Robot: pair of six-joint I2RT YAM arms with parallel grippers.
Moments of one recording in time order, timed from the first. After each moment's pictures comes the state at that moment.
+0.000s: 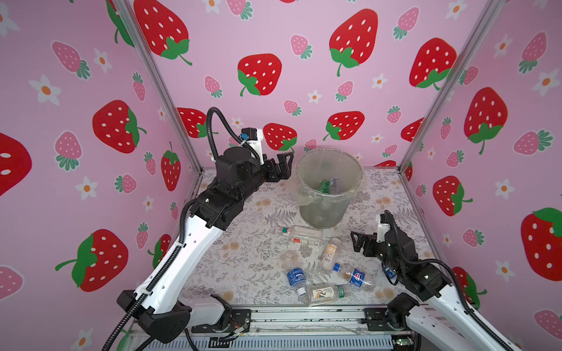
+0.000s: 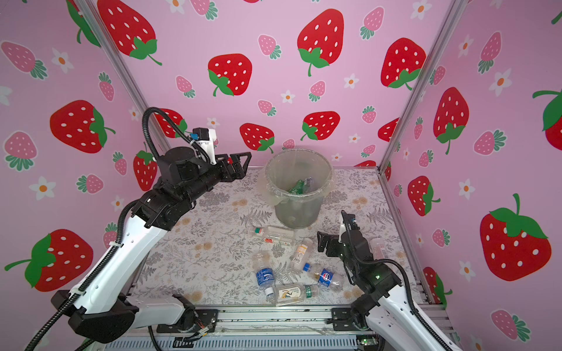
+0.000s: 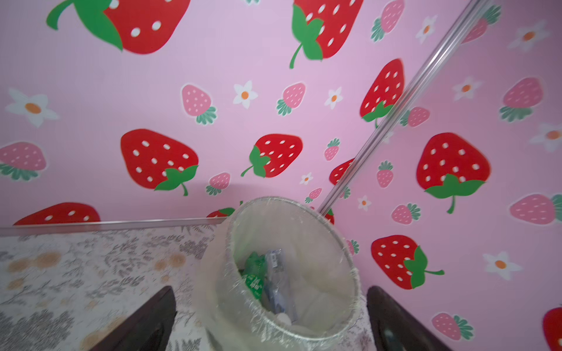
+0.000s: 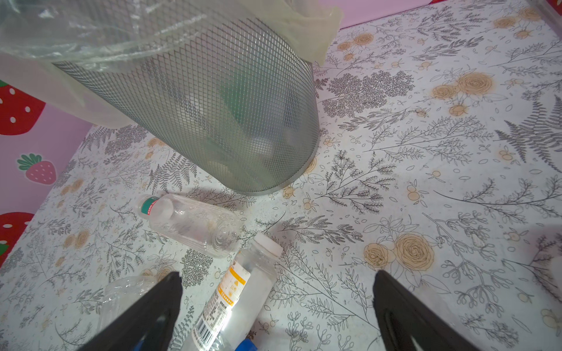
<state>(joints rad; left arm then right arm) -0.52 1.29 1.58 -0.49 -0.05 -0.40 0.65 0.63 0.59 -0.51 0.21 0.47</state>
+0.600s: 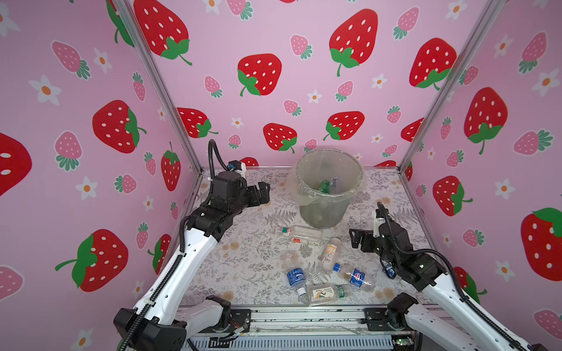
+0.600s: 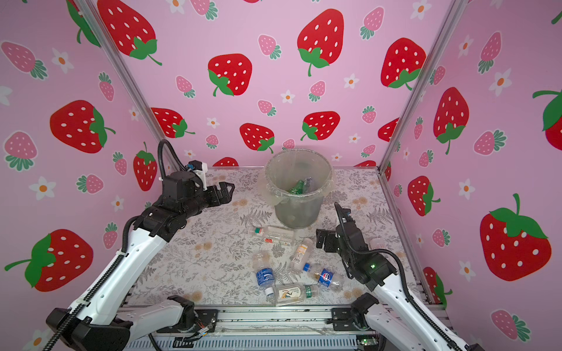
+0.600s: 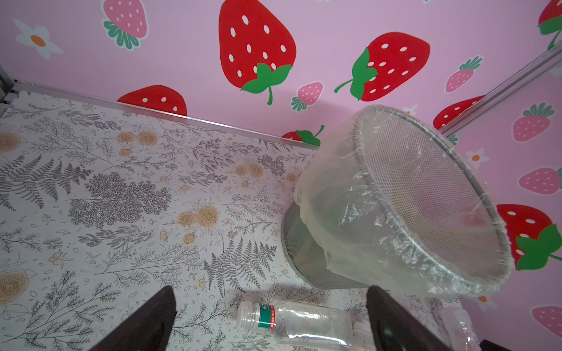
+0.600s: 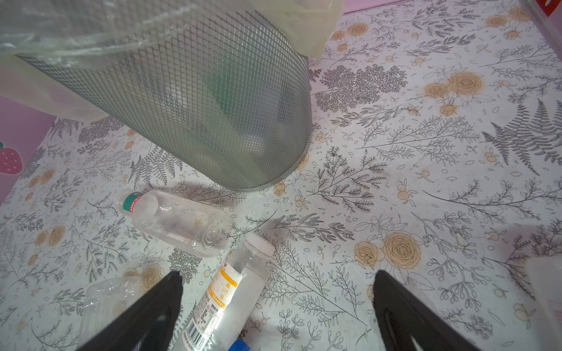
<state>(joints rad) -0.33 1.15 1.25 -0.59 0.01 -0.42 0.65 0.74 0.67 -0.56 0.22 0.46</state>
